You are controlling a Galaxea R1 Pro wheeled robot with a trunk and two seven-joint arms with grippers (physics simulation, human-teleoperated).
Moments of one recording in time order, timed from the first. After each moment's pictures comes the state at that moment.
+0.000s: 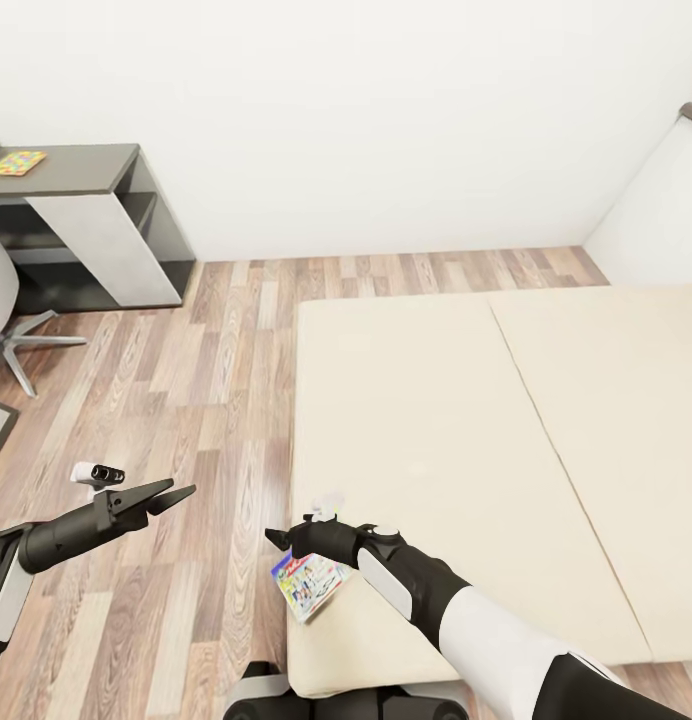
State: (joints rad) left arm -0.45 0.32 0.37 -1.21 0.33 1.01 -1.56; right arm -0.80 0.17 0.83 -0.54 -0.77 0.13 0.36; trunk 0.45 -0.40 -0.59
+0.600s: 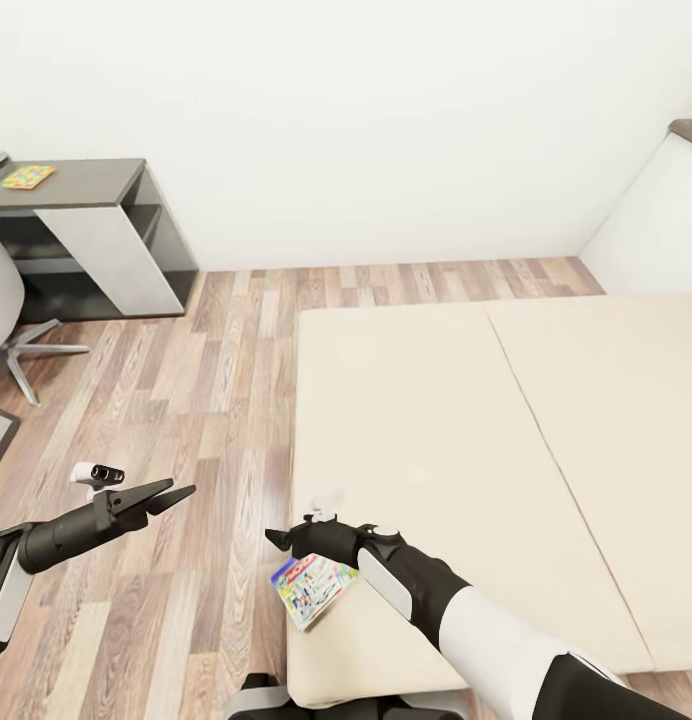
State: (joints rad) left arm -0.45 0.32 0.37 -1.21 0.33 1.01 -1.56; right arm -0.80 0.17 0.83 -0.54 -0.76 0.13 0.35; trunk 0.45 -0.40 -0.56
